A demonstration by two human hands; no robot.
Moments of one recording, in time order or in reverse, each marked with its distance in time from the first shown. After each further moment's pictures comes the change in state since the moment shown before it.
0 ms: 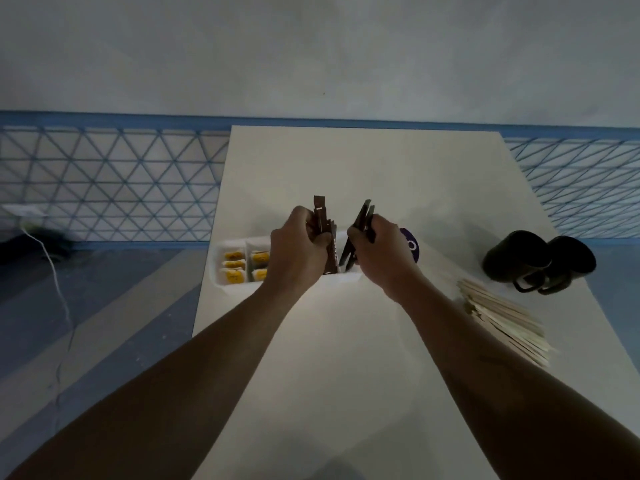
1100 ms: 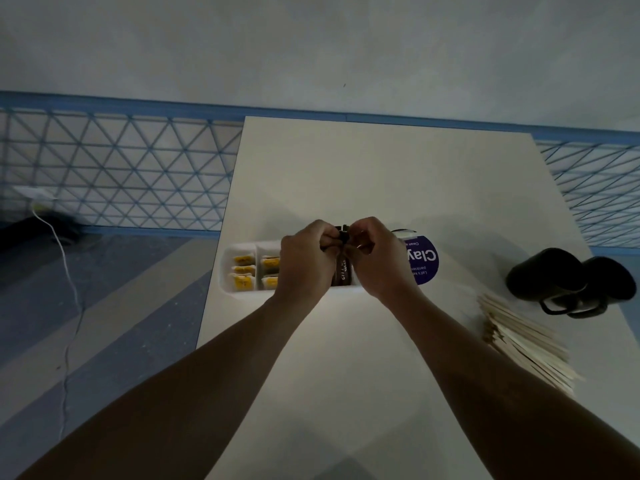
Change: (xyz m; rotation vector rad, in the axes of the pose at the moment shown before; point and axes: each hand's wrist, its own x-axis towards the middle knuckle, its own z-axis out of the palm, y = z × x) left_hand 0.019 -0.031 0.014 -0.021 0.014 0.058; right_hand 0.028 0.014 0.034 -0.026 -0.049 -0.133
